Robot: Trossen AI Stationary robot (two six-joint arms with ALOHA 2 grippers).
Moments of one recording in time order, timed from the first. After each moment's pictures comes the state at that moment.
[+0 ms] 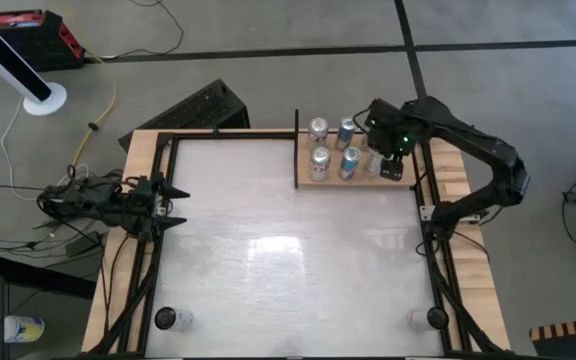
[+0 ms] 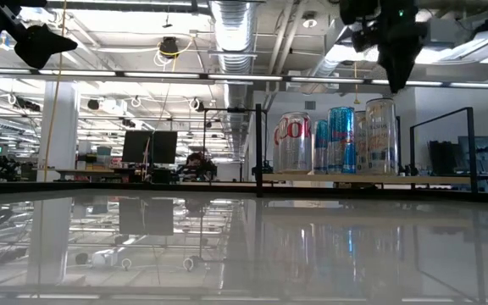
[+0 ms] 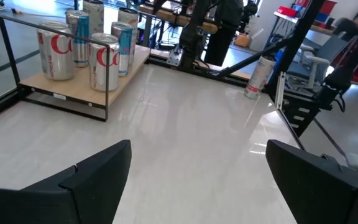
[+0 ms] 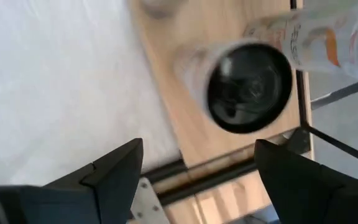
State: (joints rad) left arm -0.23 0.01 0.53 -0.63 -0.28 -0.29; right arm -0.58 1.41 1.52 -1.57 0.18 -0.27
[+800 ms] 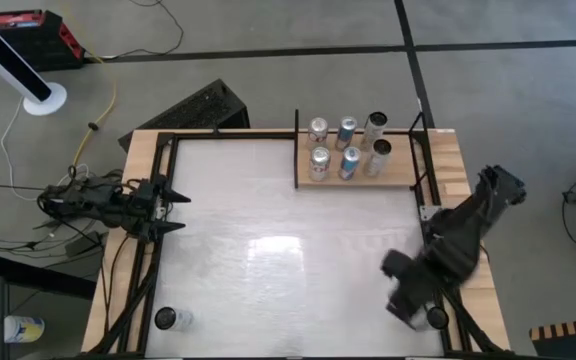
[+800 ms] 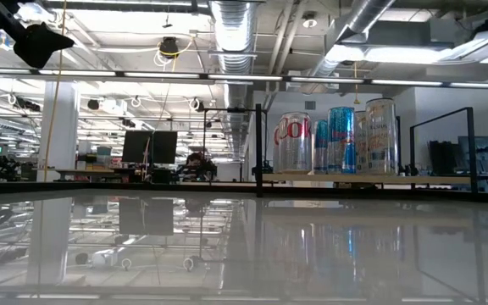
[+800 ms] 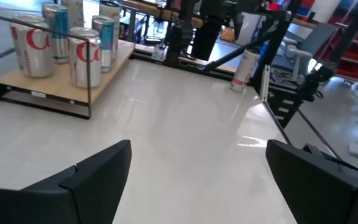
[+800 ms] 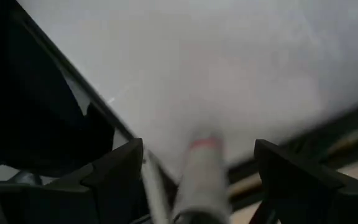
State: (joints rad) left arm -0.23 0.01 0.52 -0.63 -0.21 -0.29; right arm 0.74 1.49 1.52 -1.45 -0.07 1.39
